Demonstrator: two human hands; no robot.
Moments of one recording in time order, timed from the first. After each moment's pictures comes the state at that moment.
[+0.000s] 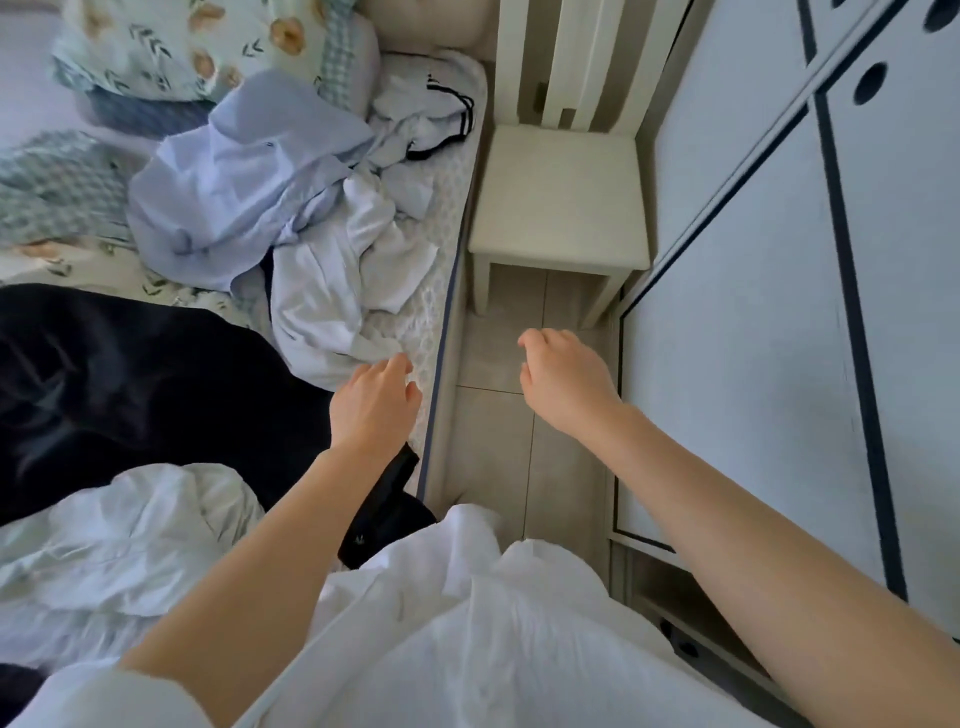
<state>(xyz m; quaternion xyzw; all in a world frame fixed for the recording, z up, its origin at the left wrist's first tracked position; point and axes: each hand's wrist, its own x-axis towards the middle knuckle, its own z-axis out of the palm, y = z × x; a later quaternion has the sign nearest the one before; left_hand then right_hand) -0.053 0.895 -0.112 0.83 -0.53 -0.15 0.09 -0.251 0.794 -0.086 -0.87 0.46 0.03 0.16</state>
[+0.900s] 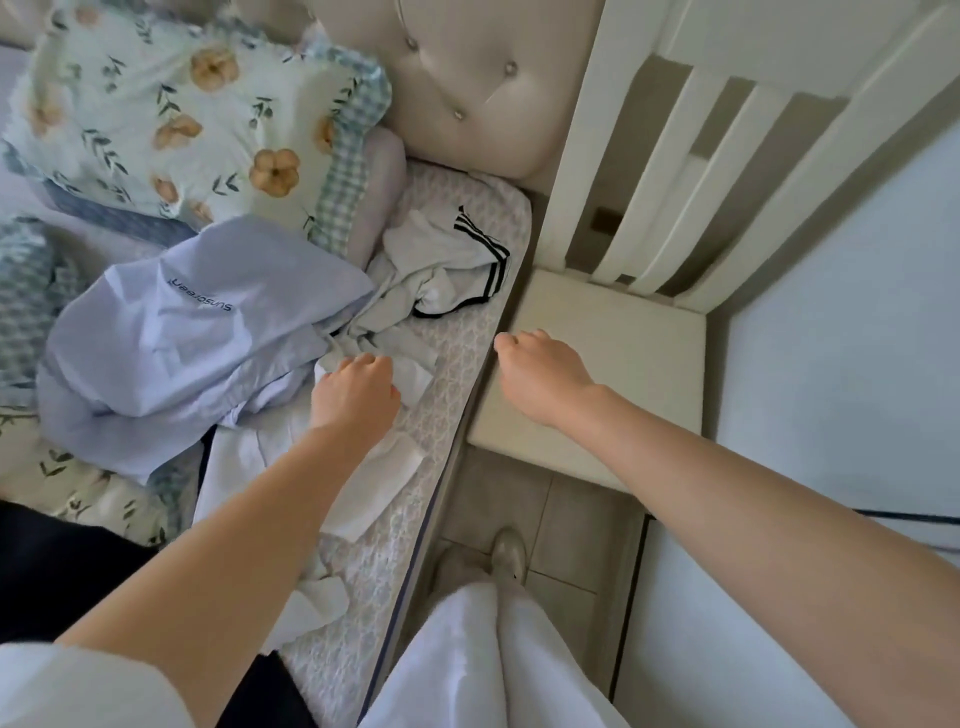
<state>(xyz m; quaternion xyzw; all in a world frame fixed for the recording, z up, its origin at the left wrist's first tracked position) 0.122 0.443 -0.185 0.86 -0.49 -0.15 -0.03 -0.054 0.312 -0.145 -0.92 0.32 0.14 0.15</state>
